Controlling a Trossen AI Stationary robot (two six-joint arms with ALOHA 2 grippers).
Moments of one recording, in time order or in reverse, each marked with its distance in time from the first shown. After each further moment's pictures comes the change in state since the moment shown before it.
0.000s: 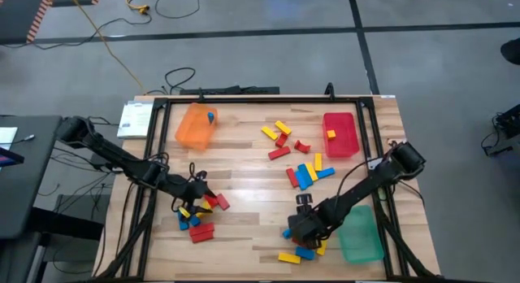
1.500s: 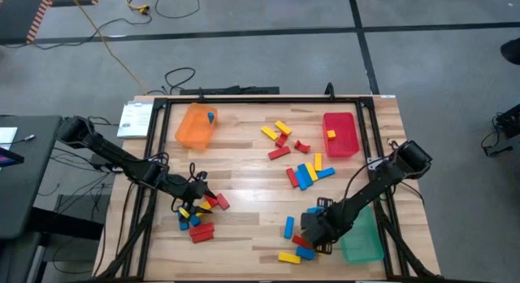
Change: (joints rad) left arm 0.000 0.000 0.000 -0.002 0.014 0.010; right arm 0.068 -0.052 -0.023 -0.181 -0.168 0.406
